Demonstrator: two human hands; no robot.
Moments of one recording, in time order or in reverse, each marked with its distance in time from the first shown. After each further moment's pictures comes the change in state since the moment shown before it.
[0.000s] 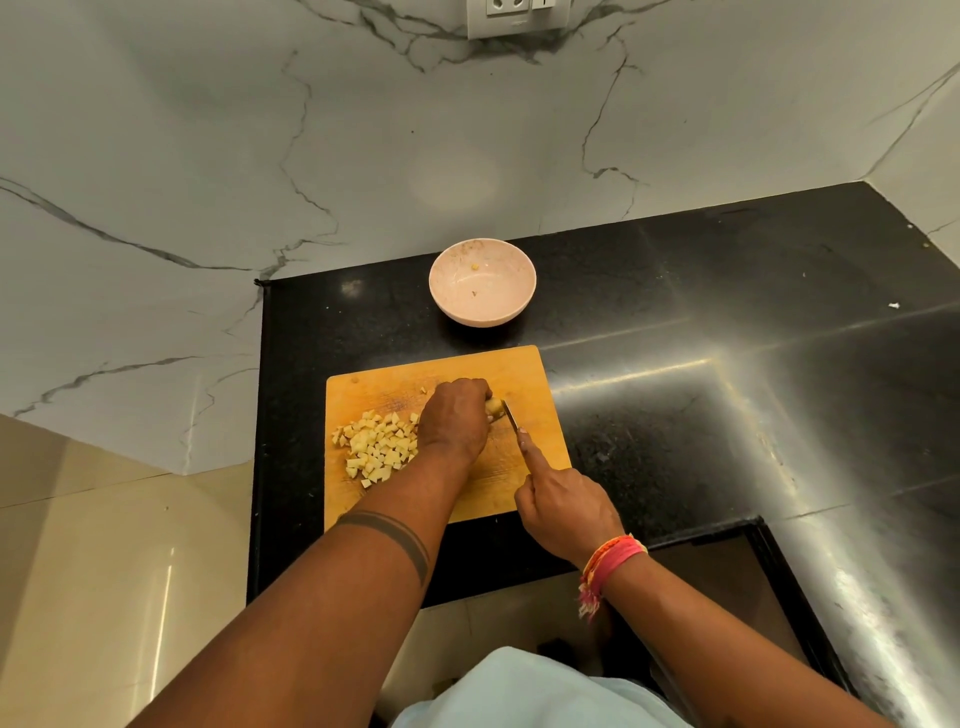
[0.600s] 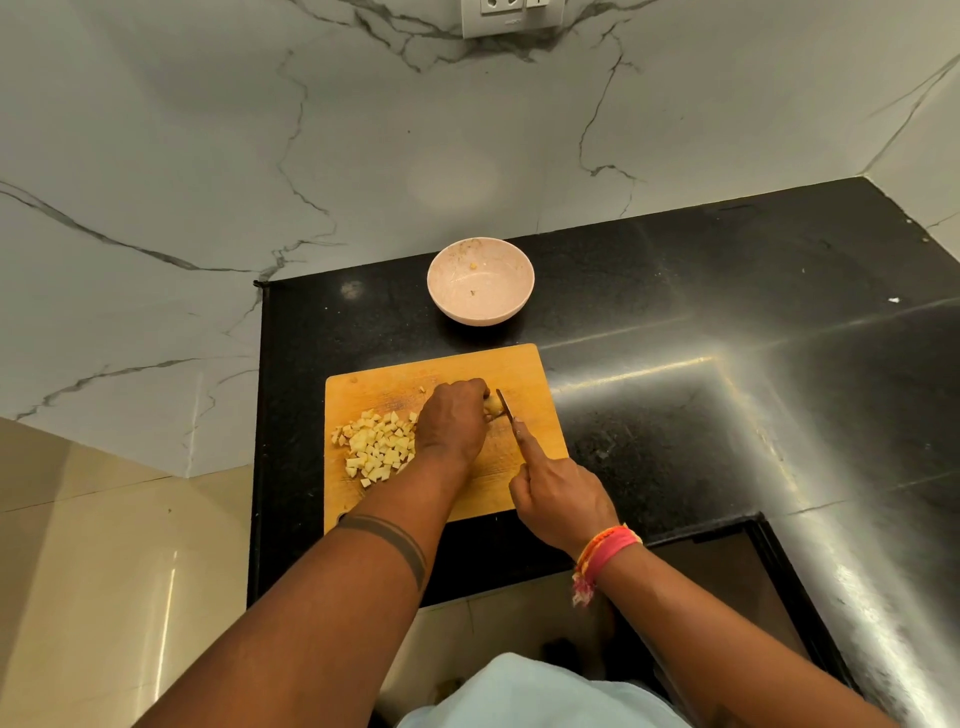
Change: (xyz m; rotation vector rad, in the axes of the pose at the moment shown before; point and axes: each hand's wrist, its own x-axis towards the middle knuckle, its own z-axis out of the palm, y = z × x) left_hand -0.003 -0.004 0.005 0.035 0.032 0.026; right_hand 0.003 -0.007 -0.005 0.041 0.041 -0.007
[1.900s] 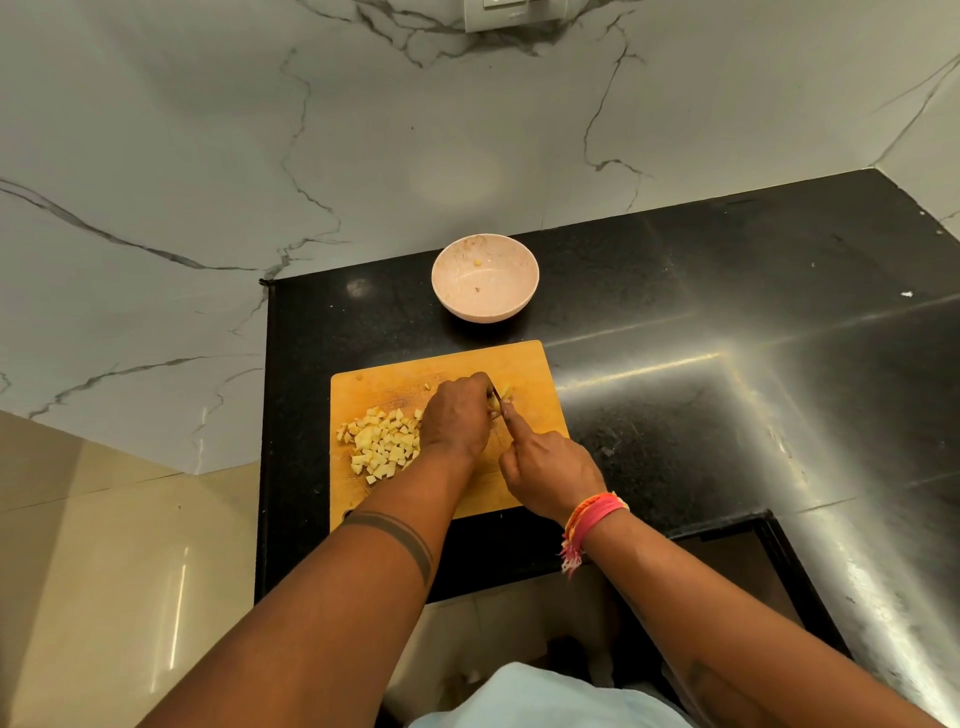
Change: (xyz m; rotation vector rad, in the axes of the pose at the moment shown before) left_hand 0.000 0.000 -0.002 -0.017 0.004 -0.006; right_hand 0.029 -0.012 -0.007 -0.042 -0.026 -0.014
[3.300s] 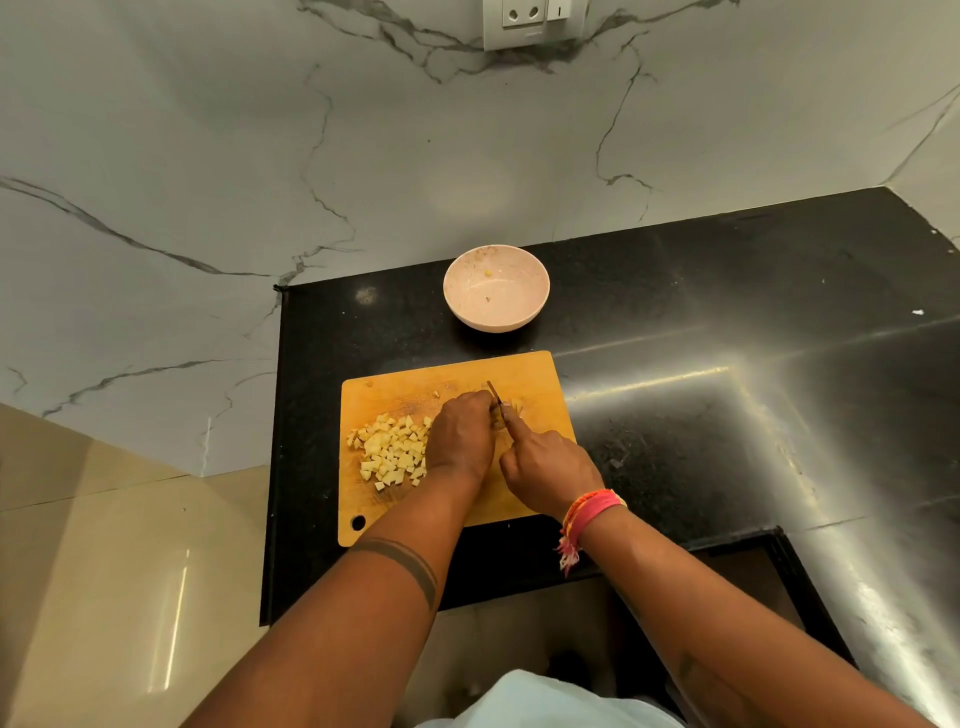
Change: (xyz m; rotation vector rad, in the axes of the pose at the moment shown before) left_hand -0.012 -0.006 0.003 -0.094 0.062 -0.032; right_hand 0.012 -0.011 -0.007 0.016 -0.036 -0.022
